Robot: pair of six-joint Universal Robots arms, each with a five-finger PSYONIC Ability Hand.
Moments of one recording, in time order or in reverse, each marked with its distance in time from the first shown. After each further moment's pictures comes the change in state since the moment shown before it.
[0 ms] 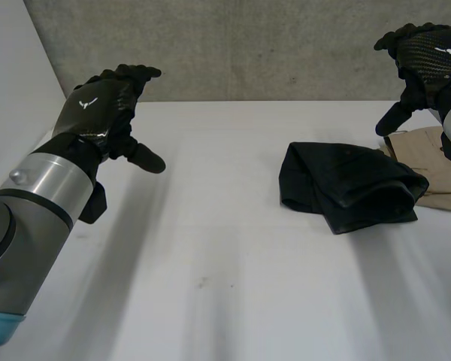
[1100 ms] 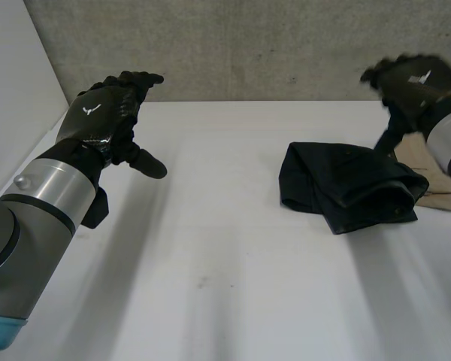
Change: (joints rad) left arm -0.001 -0.005 -0.015 0.005 0.005 0.000; right arm 0.010 0.060 0.008 0.054 -0.021 -0.208; left_hand -0.002 -0.003 -0.003 -0.002 0.000; right_hand 0.000 0.000 0.000 0.000 0.000
